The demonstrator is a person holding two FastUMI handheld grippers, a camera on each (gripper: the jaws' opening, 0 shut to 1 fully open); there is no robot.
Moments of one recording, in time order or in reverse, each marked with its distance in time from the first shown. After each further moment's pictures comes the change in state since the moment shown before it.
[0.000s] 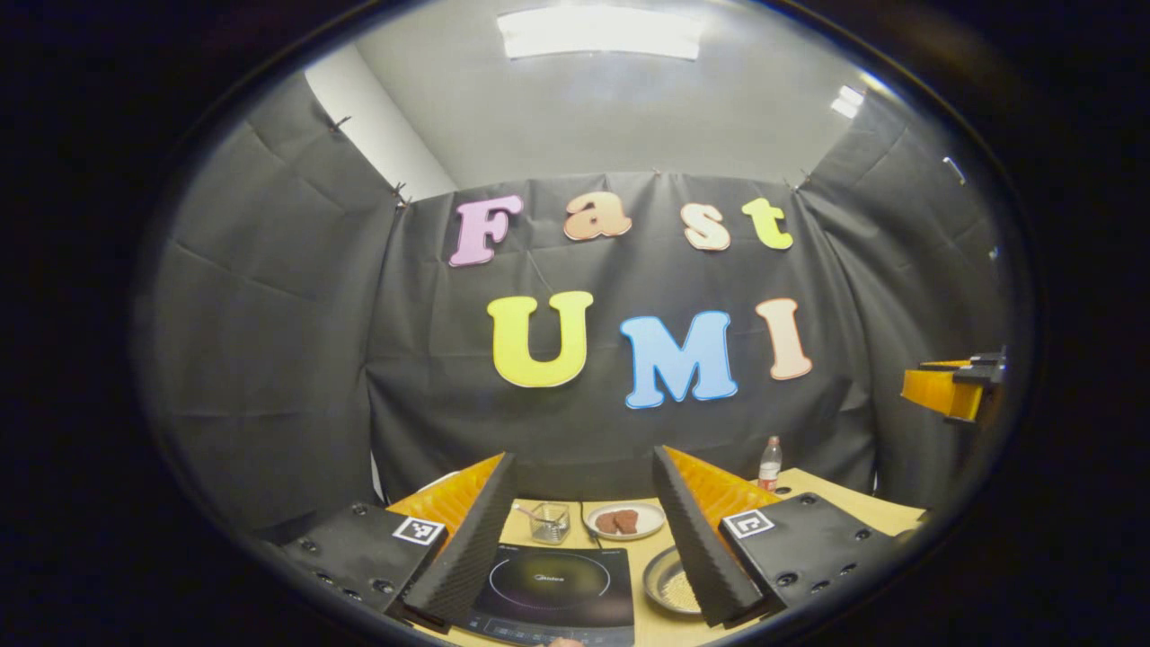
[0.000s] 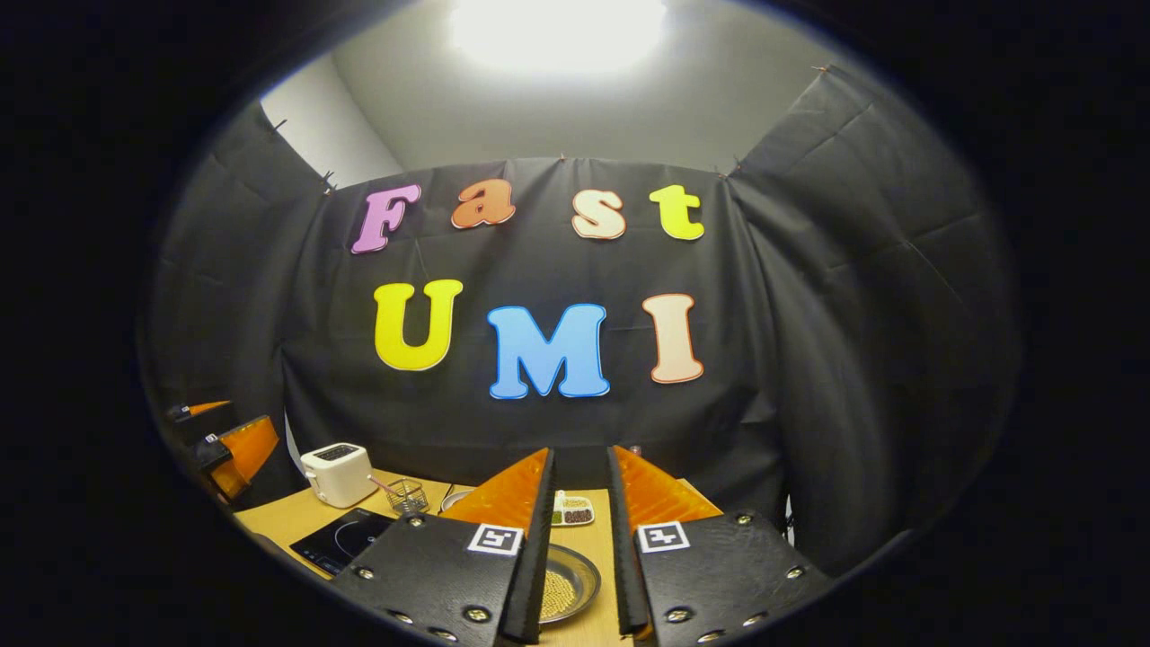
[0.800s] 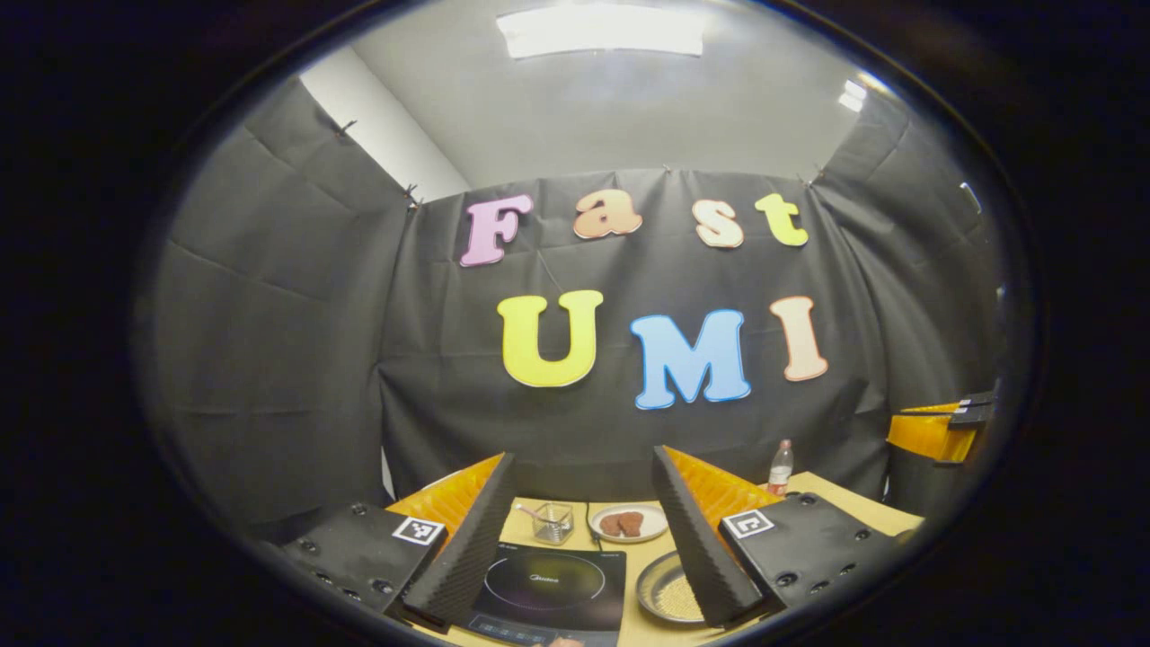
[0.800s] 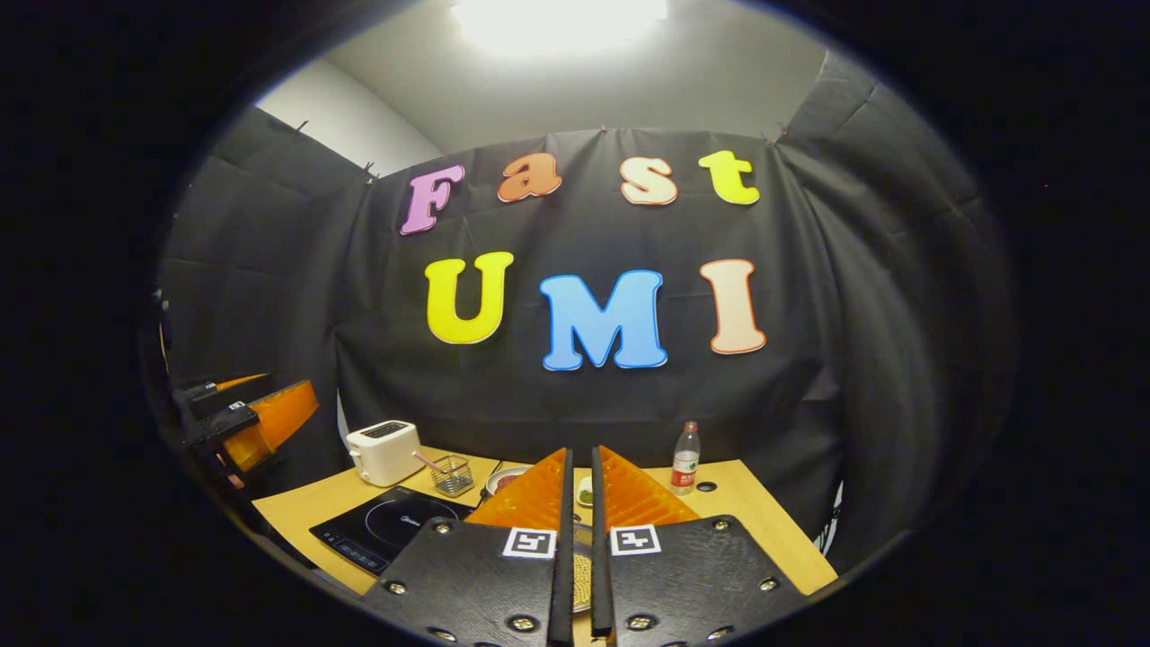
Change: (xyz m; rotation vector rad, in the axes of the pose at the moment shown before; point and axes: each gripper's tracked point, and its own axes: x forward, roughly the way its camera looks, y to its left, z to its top) left arm 0.011 -0.022 -0.003 0.016 0.014 0.085; right arm 0.024 0.024 -0.049 -0.003 0.110 0.256
